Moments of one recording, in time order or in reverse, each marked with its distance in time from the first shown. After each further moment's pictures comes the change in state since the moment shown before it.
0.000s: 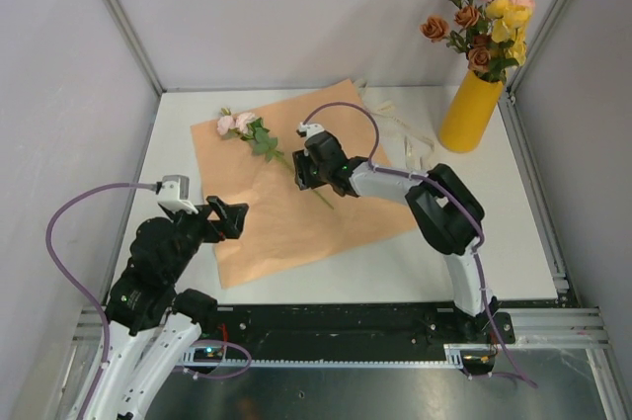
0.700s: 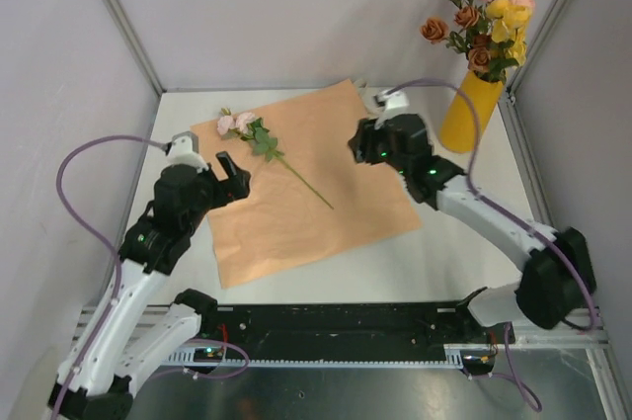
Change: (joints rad) left arm -0.001 0.447 0.238 0.016 -0.153 -0.093; right arm -0.203 -0.710 -0.314 -0.023 0.049 -0.084
